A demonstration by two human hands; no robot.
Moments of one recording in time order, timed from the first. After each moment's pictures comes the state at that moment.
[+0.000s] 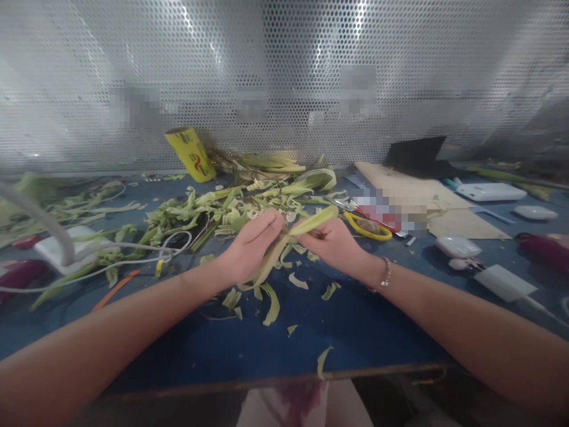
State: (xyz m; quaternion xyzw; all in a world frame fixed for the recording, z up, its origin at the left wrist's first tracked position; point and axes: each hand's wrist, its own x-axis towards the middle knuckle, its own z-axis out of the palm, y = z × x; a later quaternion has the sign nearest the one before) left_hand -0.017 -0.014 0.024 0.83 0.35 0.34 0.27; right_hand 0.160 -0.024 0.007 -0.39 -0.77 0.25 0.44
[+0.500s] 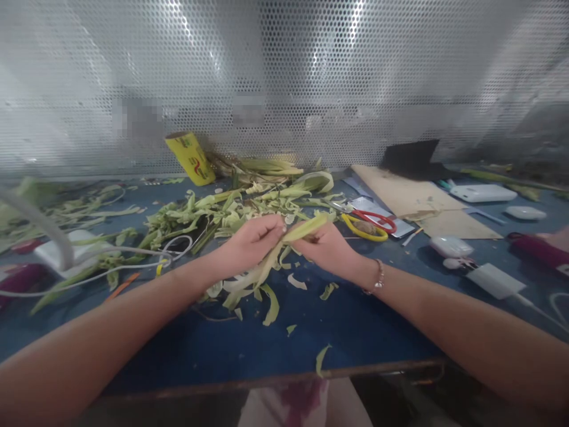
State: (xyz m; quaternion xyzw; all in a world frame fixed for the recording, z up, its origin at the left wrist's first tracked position) left_hand -0.020 -0.008 0.038 0.88 0.33 0.28 0.22; right_hand 0.154 -0.026 0.005 -0.38 -0.75 0.31 0.44
